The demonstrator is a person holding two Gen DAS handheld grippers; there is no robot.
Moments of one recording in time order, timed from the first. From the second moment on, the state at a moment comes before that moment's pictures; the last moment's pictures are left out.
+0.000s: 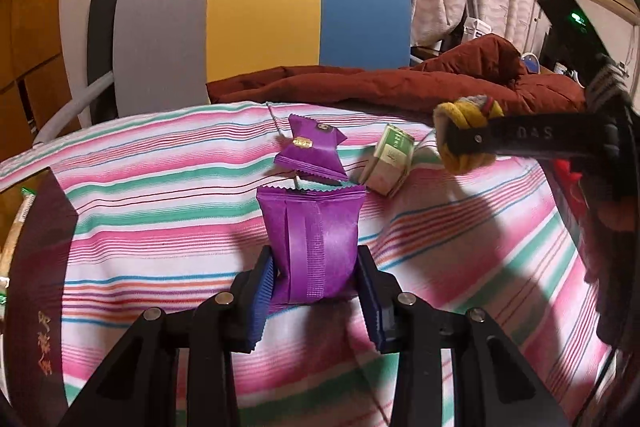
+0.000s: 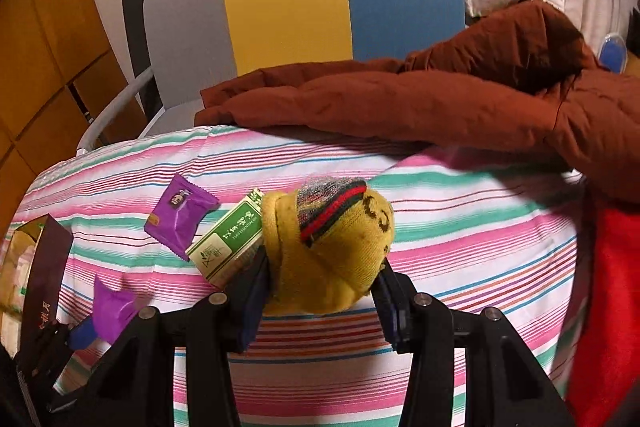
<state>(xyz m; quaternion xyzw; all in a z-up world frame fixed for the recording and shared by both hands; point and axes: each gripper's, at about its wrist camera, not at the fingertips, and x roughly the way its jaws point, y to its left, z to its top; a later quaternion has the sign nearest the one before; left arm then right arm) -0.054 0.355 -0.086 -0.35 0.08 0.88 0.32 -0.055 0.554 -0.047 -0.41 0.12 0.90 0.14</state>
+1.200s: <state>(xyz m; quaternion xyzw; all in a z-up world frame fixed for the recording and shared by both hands) -0.009 0.306 -0.078 -0.33 0.07 0.89 0.30 -0.043 0.523 -0.018 -0.36 0.03 0.92 0.16</state>
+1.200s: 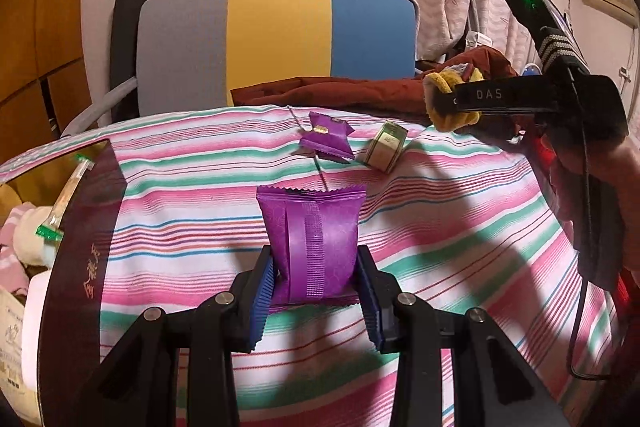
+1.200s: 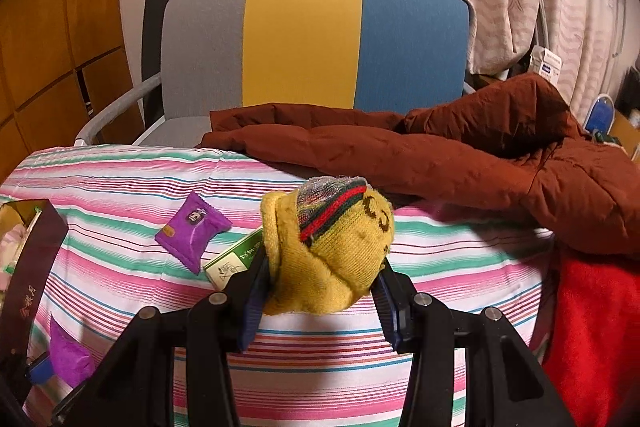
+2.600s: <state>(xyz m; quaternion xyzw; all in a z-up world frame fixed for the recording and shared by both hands) 0.013 0.047 -0.010 -0.31 -0.05 0.93 0.19 -0.053 0.338 0.014 -0.32 -0.01 0.95 -0.08</state>
